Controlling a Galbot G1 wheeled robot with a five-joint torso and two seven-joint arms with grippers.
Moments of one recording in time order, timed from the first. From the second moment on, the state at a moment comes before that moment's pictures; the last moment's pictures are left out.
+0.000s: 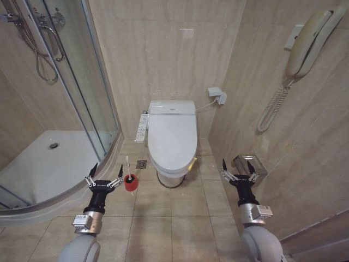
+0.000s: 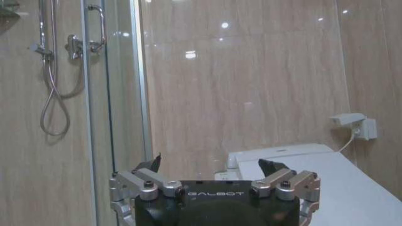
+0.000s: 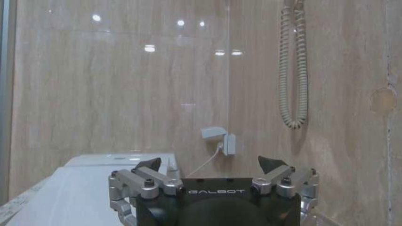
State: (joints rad) left arm 1.43 -1.28 -0.55 -2.00 -0.14 -0.21 -0.07; right arm -1.43 1.40 0.59 2.02 0.16 0.15 0.16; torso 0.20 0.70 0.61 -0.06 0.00
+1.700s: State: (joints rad) left arm 1.43 -1.28 -0.55 -2.00 -0.14 -0.21 -0.07; right arm -1.43 1.40 0.59 2.02 0.16 0.15 0.16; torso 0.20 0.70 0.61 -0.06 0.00
